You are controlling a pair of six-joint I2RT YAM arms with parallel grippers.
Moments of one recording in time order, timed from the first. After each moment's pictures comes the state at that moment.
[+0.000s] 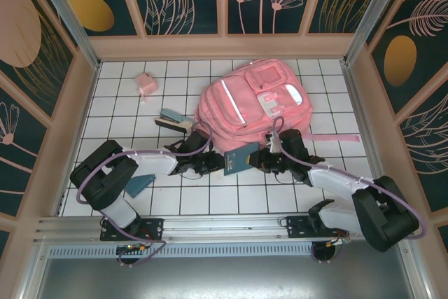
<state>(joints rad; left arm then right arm) -0.79 1.62 0.67 0.02 0.32 -0.99 0.51 1.16 0.37 0.07 -0.62 0.84</state>
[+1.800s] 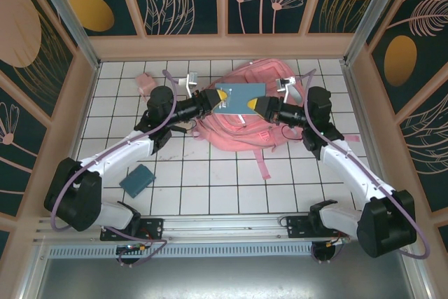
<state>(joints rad) -0.53 1.41 0.88 0.51 0.64 -1.24 0.33 1.15 0.78 0.27 -0.92 1.04</state>
